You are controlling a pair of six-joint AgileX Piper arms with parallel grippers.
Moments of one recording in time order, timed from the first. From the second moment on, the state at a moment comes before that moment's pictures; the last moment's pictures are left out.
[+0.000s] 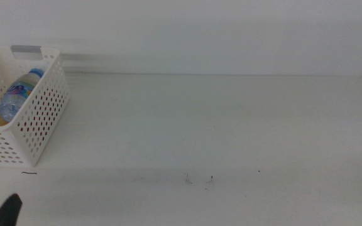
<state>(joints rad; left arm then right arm) -0.05 0.01 -0.04 -0.24 0.28 0.16 0.00 0.18 -0.15 -0.02 0.30 -0.07</state>
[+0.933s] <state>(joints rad) -0.05 0.00 0.00 -0.23 0.22 0.16 0.00 0.00 0.00 0.03 0.32 -0.07</state>
